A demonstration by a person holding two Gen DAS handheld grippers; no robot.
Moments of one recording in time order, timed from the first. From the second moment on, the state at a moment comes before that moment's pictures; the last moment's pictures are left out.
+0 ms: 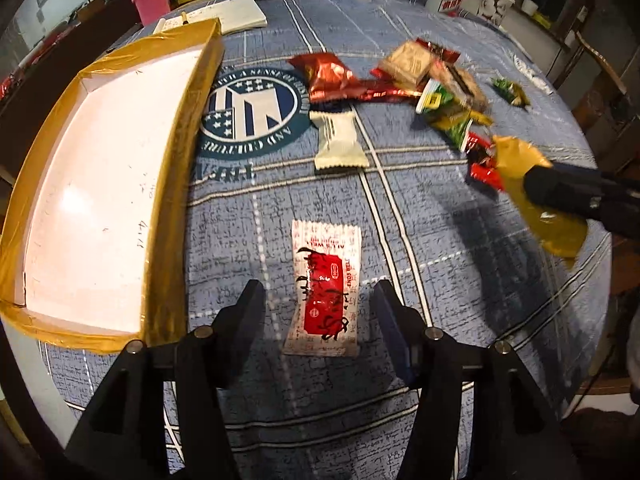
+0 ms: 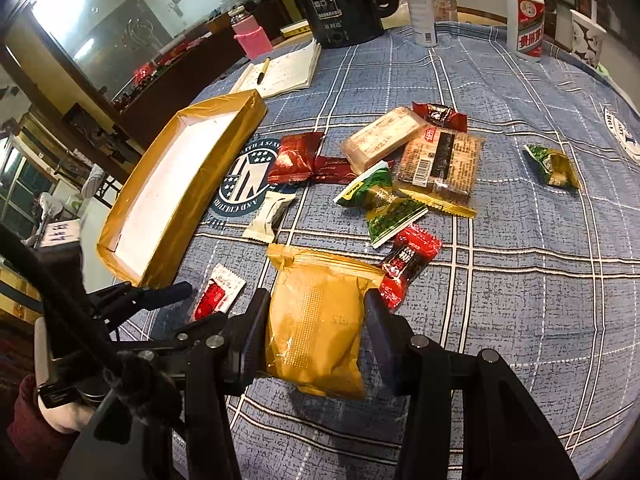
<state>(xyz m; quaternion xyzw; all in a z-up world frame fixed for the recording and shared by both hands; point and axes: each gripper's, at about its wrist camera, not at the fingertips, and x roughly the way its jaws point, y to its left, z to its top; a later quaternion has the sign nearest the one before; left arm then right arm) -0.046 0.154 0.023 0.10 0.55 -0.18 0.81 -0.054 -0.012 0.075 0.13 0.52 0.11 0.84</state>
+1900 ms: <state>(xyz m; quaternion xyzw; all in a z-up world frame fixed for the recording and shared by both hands) 0.019 0.345 0.096 0.03 0.50 0.04 0.86 0.043 0.213 0.073 0.07 0.51 0.24 0.82</state>
